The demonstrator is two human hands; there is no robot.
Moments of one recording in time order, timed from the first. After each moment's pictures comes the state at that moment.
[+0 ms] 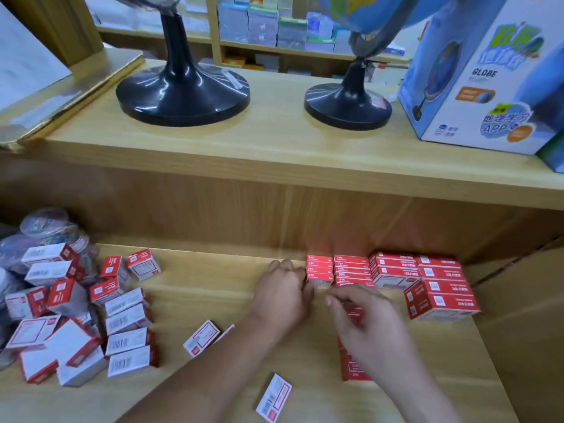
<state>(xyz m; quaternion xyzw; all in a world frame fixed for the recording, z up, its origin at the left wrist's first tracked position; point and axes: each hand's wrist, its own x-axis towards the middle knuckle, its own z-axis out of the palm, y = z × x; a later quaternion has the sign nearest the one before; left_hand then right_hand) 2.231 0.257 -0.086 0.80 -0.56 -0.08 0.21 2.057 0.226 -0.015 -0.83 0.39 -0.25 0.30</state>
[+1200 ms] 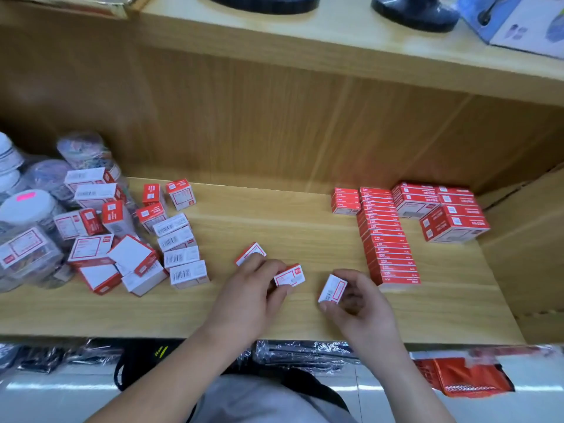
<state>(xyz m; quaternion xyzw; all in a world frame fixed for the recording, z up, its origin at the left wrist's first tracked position) 2.256 0.447 -0.099 0.75 -0.56 -0.13 0.33 2.054 0.355 -0.085 -0.71 0.45 -0.28 0.46</state>
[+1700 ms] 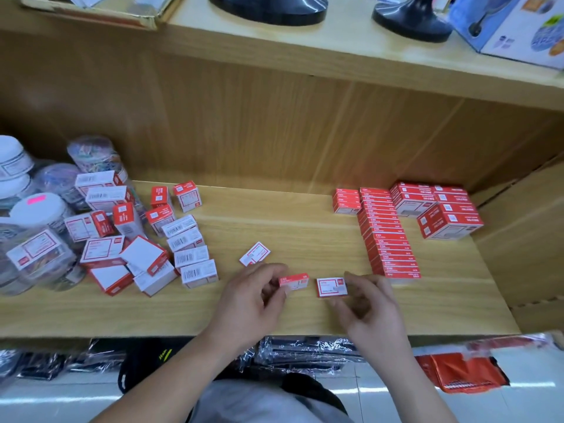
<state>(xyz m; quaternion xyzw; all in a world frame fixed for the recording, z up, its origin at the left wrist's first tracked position) 2.260 0.463 -0.107 0.69 -0.53 -0.15 0.46 2.047 0.368 -0.084 -0.77 0.46 -0.30 0.32</state>
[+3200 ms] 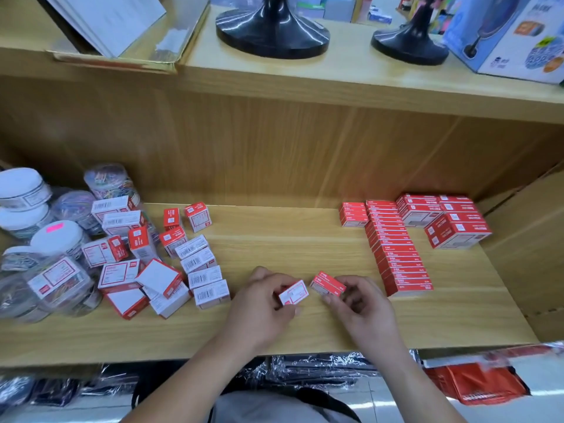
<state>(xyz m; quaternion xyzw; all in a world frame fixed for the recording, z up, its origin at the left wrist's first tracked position) 2.277 0.450 -0.095 0.73 -0.48 -0.28 0.40 2.087 0.357 -0.088 -0.71 0.45 -0.34 0.42</state>
